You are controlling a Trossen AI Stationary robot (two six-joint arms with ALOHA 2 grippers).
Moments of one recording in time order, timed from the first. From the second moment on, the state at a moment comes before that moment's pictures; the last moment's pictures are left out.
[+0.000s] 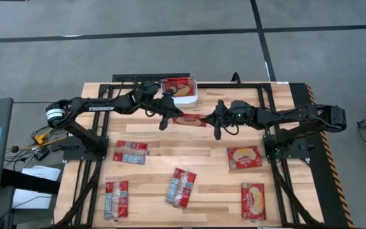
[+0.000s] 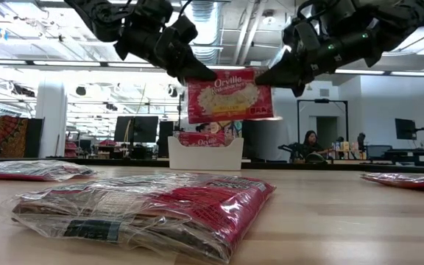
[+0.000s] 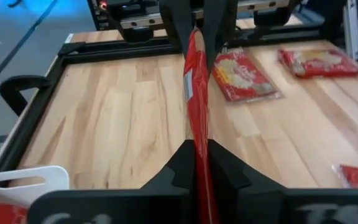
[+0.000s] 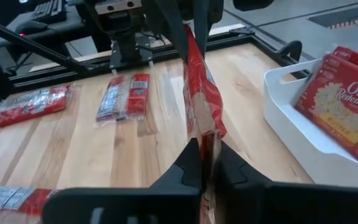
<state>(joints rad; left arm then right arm) 0.41 1.51 0.92 0.25 0.44 0.21 -0.24 1.24 0.55 0.42 -0.09 0.12</state>
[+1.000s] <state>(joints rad) 0.77 1.47 0.93 0.28 0.45 0.41 -0.33 1.24 0.55 0.38 0.14 0.18</state>
